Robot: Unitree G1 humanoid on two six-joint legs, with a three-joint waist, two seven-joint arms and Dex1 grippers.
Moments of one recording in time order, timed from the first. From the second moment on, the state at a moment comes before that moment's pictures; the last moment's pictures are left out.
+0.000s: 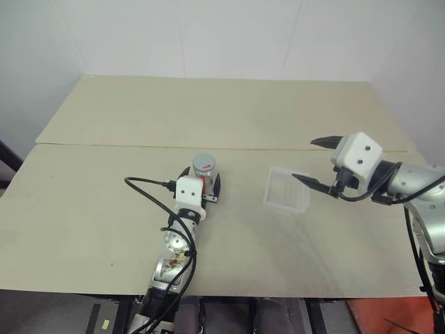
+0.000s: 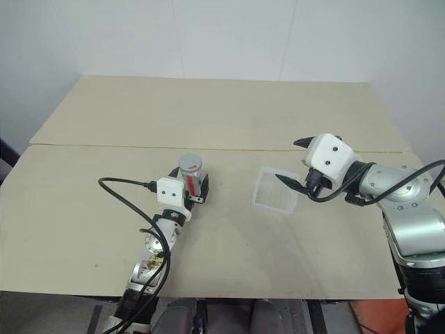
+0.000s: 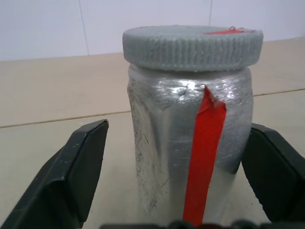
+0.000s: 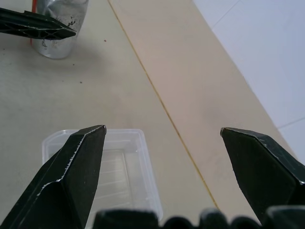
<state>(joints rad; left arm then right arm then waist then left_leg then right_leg) -0.19 -0.04 -0.14 0.02 0.08 -0.04 0.00 -0.37 -0.91 -0.10 -0.36 0.21 0.35 0.85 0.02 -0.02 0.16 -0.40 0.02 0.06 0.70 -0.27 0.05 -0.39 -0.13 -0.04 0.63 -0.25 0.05</state>
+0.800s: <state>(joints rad) -0.31 0.16 0.02 0.01 -0.20 0.04 -0.29 -0.40 -0.76 -0.09 -0.39 0.24 0.40 0.77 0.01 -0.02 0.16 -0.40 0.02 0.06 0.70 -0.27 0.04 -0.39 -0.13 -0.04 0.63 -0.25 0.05</state>
